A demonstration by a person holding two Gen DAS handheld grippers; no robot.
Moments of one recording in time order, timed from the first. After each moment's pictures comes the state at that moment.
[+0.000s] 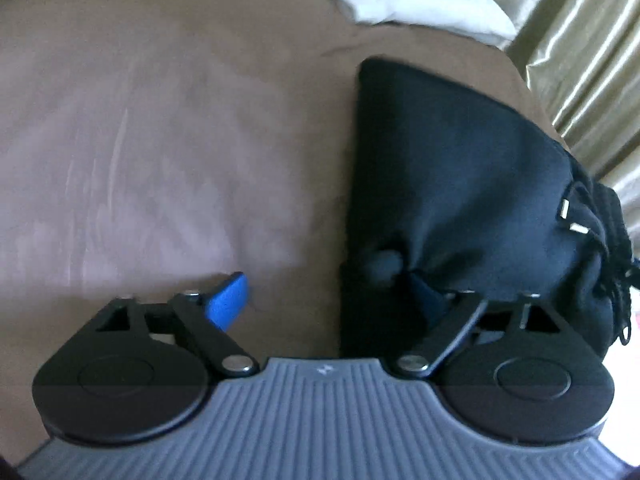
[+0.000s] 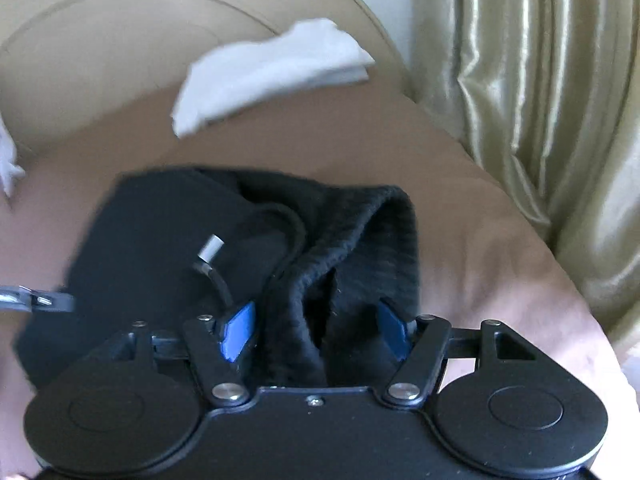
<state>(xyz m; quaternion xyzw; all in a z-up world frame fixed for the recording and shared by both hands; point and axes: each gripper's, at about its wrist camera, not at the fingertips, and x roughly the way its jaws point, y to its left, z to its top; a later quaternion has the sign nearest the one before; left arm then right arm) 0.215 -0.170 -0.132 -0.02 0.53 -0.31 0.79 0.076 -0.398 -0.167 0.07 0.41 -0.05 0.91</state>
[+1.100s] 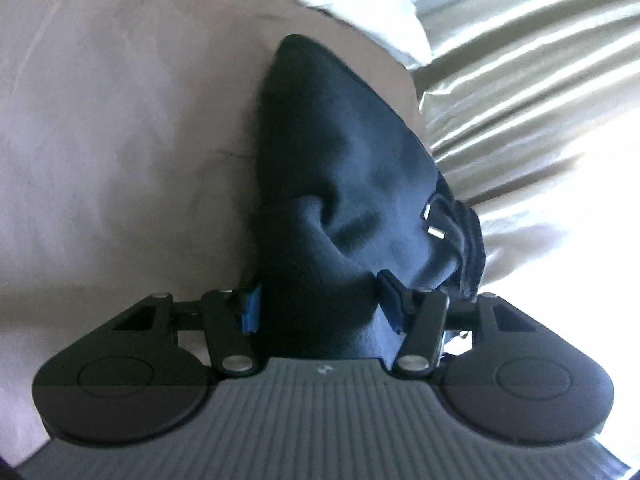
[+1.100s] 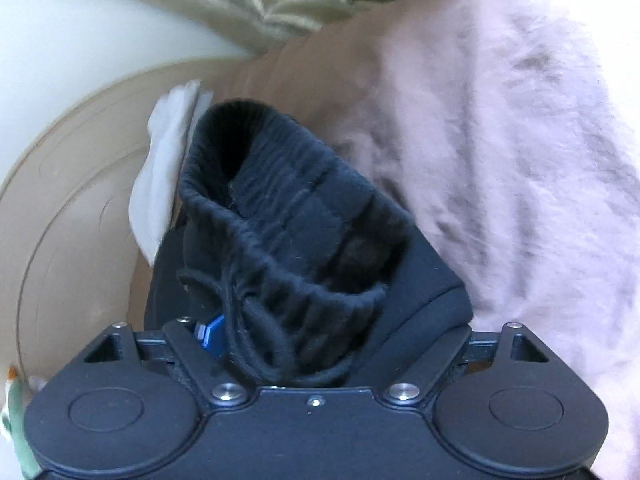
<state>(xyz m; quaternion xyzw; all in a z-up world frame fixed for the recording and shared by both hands) 0.201 -0.177 -0.125 -0.17 0.55 -0.43 0.69 0.013 -0.413 -0.258 0.53 0.28 -0.15 0.79</state>
